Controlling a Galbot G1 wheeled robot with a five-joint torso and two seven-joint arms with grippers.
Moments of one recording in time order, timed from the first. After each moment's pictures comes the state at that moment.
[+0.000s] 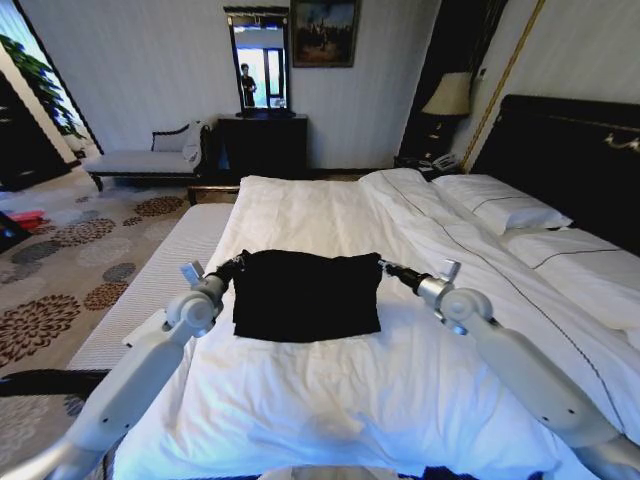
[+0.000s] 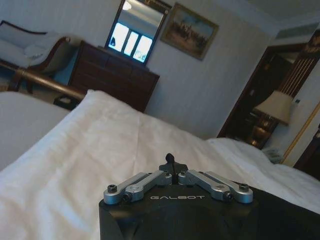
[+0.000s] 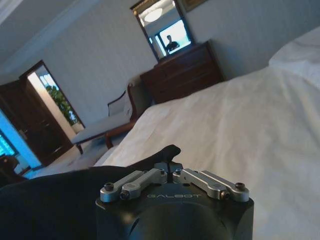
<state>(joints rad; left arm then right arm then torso) 0.81 -0.85 -0.21 -1.88 -1.25 0.23 -0.40 -0.88 0.69 0.31 1.79 1.37 -0.34 0.03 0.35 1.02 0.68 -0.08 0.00</state>
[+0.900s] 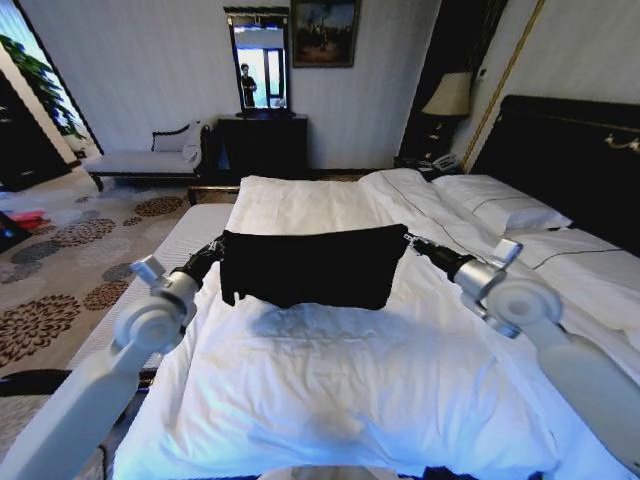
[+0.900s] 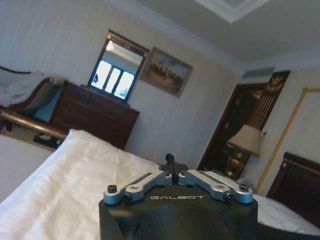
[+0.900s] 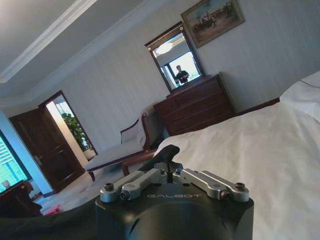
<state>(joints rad) 1.14 -0.77 -0.55 -2.27 -1.30 0.21 -0.42 -1.16 0.63 0.70 2.18 1.56 -0.37 0.20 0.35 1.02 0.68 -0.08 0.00</state>
